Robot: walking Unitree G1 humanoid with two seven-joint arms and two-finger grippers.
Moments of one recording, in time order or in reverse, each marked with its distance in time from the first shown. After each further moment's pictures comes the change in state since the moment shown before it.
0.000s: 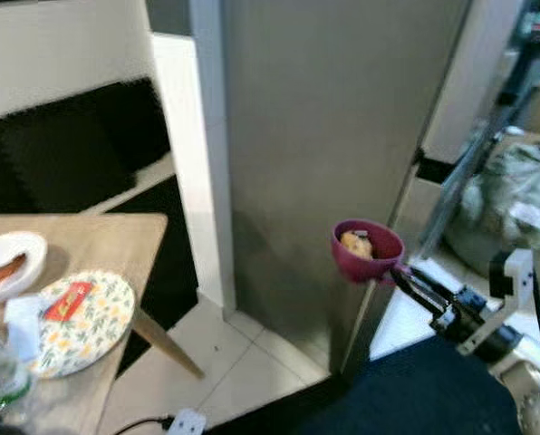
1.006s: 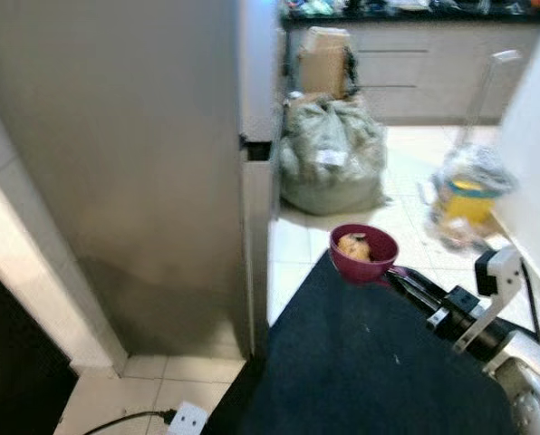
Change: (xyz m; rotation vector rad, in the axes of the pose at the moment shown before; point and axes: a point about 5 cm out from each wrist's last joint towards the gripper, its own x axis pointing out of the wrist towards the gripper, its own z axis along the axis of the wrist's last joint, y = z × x) left arm 0.001 -0.001 0.012 0.012 -0.045 -0.014; right arm 0.000 -0.001 -0.008 -0.044 0.061 -0.026
